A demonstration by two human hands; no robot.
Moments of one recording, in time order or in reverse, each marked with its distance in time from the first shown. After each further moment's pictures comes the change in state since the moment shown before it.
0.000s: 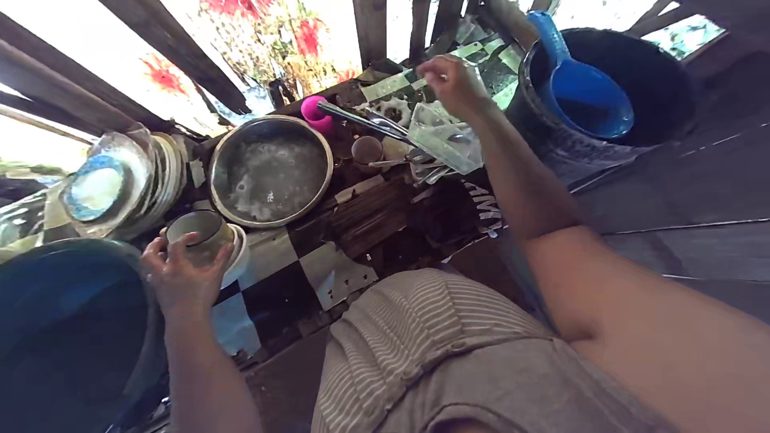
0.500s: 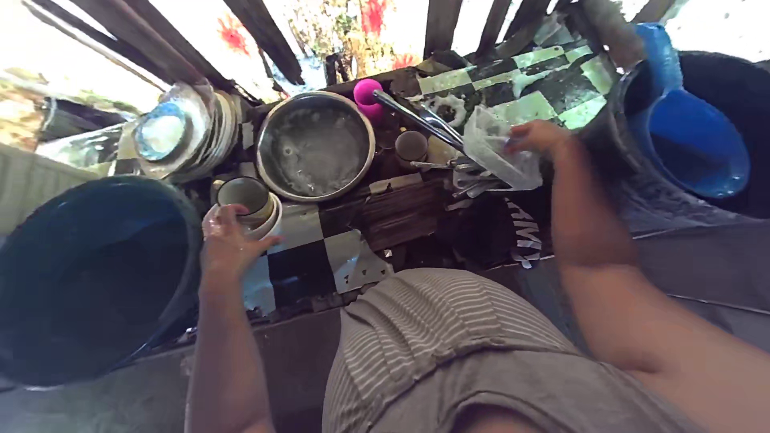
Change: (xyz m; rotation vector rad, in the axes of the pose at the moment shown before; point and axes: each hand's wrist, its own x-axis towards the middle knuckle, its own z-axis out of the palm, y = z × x) left_hand -0.011 0.027 -0.013 0.113 -0.245 -0.287; right_hand 0.010 0.151 0.029 -0.053 -0.429 0.359
